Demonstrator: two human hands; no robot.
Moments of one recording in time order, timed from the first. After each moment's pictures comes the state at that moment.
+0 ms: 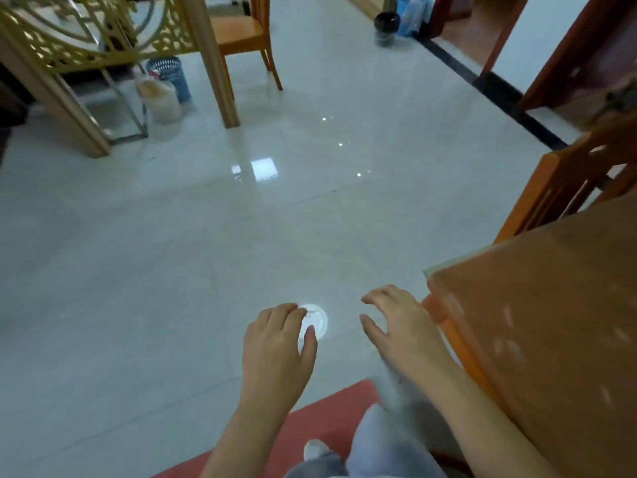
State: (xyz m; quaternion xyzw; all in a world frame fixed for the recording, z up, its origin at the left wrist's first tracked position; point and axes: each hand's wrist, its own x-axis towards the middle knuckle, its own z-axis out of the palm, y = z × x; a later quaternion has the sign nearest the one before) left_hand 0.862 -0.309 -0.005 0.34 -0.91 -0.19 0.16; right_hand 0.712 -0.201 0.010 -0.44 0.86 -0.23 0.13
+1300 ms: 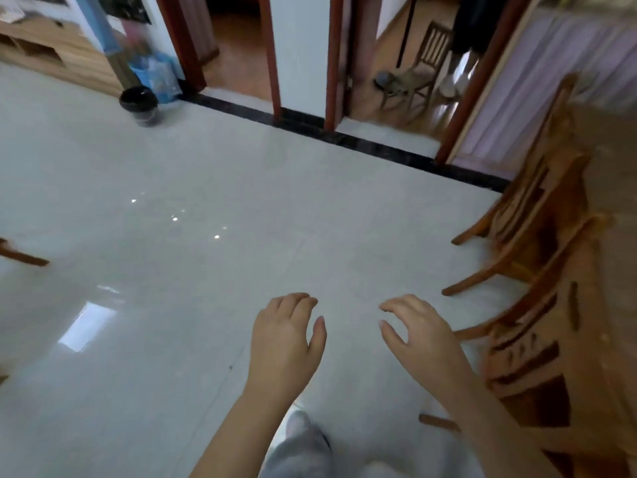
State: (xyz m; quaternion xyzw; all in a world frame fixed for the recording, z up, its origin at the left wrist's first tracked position) left_hand 0.116 -0.656 0.012 -0.06 -0.96 -0.25 0.11; right_hand 0.112 -0.464 0.023 -0.05 0.96 -0.27 0.02
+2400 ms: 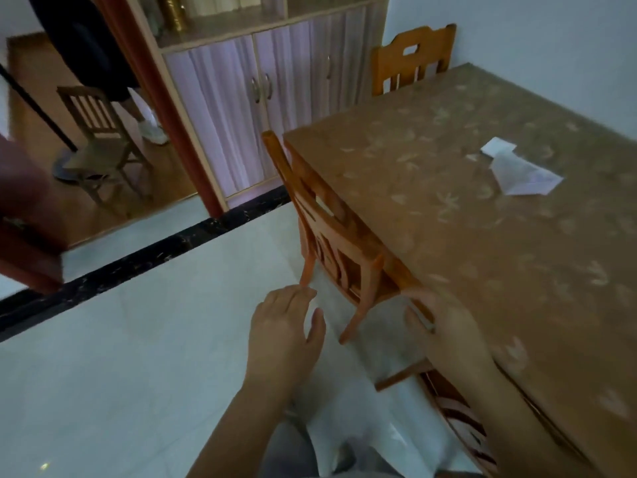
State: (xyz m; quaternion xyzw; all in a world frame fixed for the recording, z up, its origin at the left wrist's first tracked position) left_hand -0.367 -0.250 0.030 -0.48 -0.83 -0.29 -0.04; right_hand -0.194 -0.126 0.033 0.42 0.86 -0.24 -0.16
